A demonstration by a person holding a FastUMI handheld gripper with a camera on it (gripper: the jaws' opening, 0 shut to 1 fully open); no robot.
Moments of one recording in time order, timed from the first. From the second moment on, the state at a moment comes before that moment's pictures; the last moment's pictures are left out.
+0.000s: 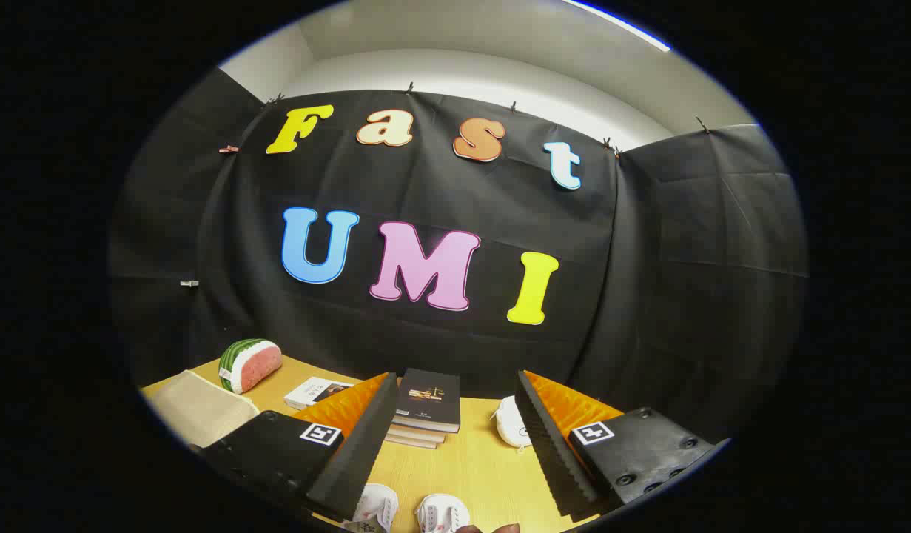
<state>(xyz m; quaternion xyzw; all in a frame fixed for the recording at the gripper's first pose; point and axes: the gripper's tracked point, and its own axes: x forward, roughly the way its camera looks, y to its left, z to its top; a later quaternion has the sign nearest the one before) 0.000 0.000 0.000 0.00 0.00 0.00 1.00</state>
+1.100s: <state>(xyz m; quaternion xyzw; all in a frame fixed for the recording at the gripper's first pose) -0.007 0.035 0.001 -0.01 0.00 0.00 1.00</state>
